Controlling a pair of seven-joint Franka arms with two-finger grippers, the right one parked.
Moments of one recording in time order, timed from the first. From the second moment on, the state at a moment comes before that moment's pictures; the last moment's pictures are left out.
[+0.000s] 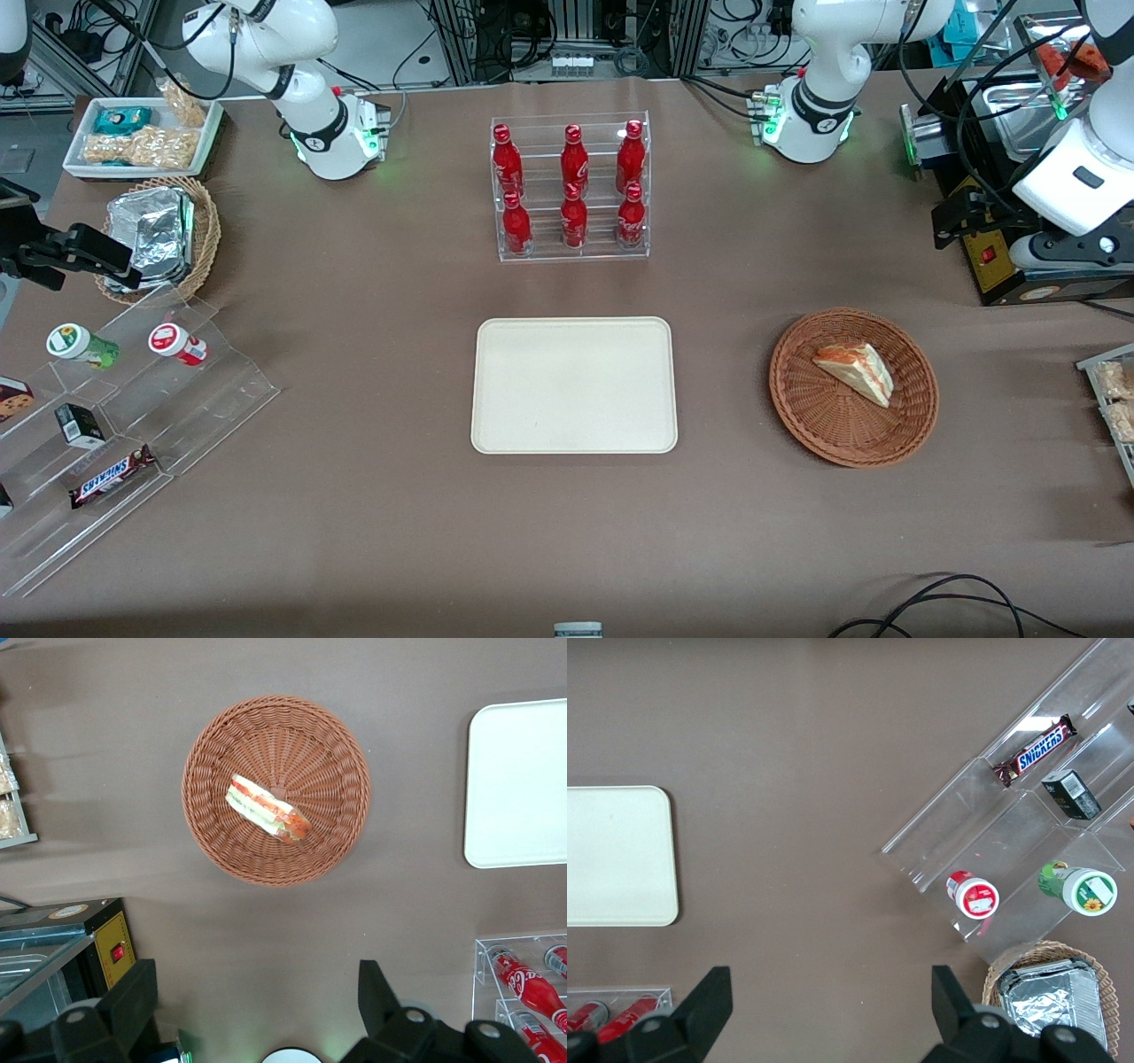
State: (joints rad) arm -0.05 -0.01 -0.06 -1.56 0.05 1.48 -0.02
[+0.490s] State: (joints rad) arm -0.05 0.01 -0.06 -1.56 0.05 1.47 -0.02
